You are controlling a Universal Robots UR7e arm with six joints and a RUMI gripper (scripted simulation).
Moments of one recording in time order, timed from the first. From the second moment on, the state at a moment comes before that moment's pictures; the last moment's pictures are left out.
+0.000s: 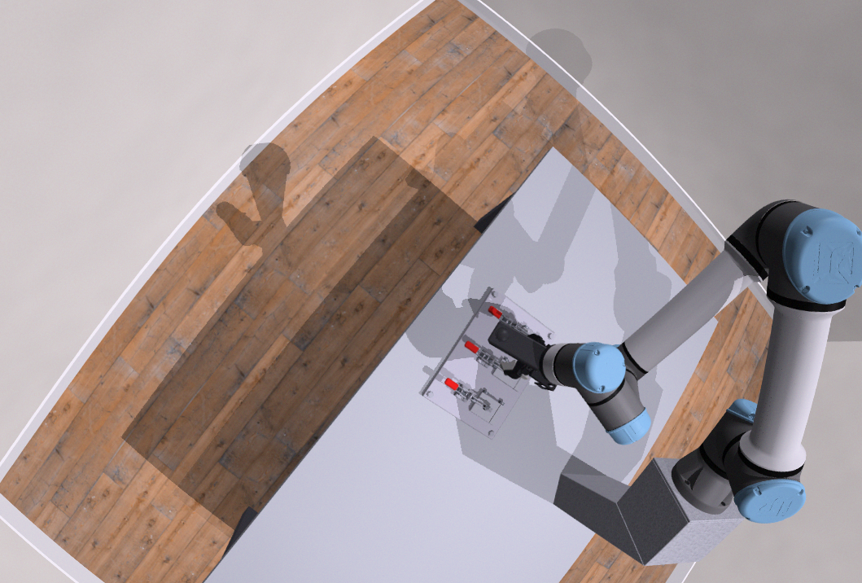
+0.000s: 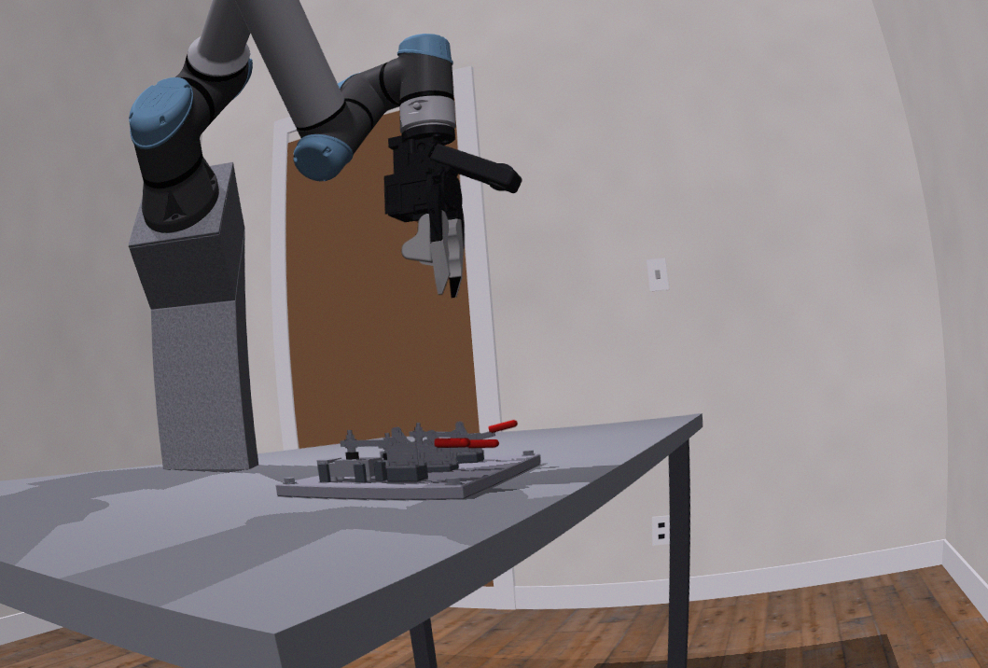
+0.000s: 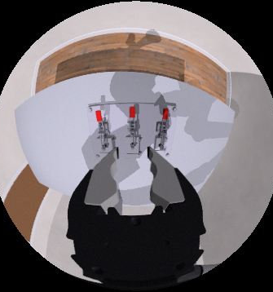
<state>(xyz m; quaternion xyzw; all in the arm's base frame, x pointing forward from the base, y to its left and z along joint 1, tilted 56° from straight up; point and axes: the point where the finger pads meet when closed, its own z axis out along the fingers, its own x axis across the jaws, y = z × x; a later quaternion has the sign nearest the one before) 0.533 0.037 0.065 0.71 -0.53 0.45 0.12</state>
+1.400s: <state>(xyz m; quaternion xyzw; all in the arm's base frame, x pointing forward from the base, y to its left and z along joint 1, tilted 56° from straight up) 0.548 0.019 0.048 0.71 -0.53 0.45 0.12</state>
